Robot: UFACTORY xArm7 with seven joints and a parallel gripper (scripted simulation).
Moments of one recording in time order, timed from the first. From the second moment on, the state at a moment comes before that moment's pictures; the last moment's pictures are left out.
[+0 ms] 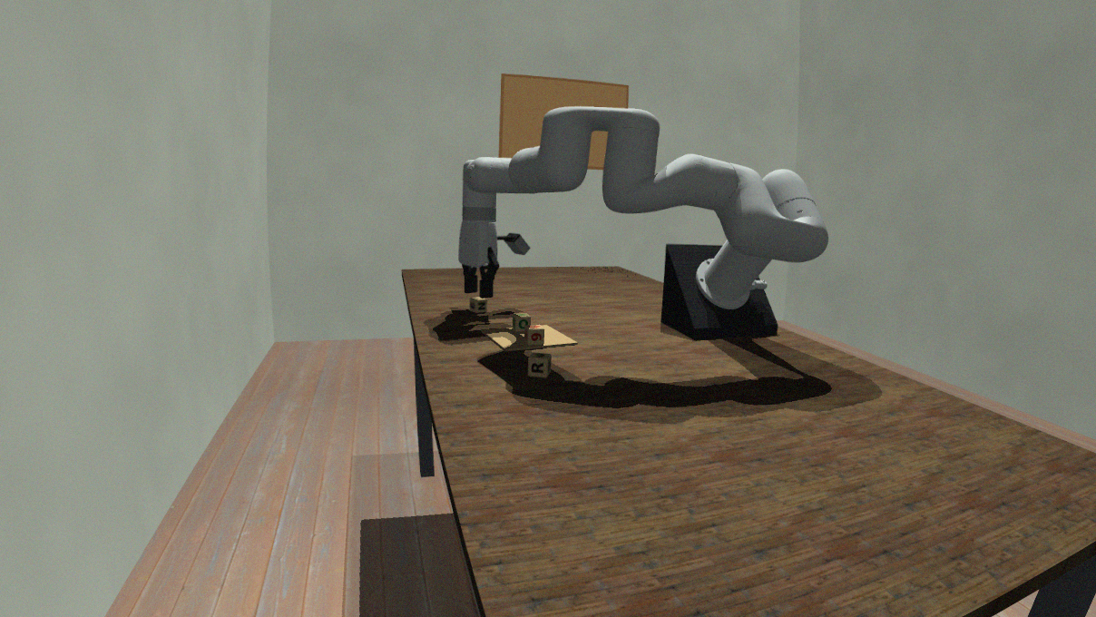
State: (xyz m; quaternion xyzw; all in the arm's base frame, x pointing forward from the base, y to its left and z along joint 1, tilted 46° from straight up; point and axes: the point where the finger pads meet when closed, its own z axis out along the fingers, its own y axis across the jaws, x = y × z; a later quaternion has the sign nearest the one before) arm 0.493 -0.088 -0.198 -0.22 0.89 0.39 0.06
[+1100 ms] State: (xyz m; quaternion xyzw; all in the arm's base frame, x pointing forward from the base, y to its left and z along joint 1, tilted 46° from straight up) arm 0.492 -0.080 -0.206 -0.22 0.89 0.39 0.06
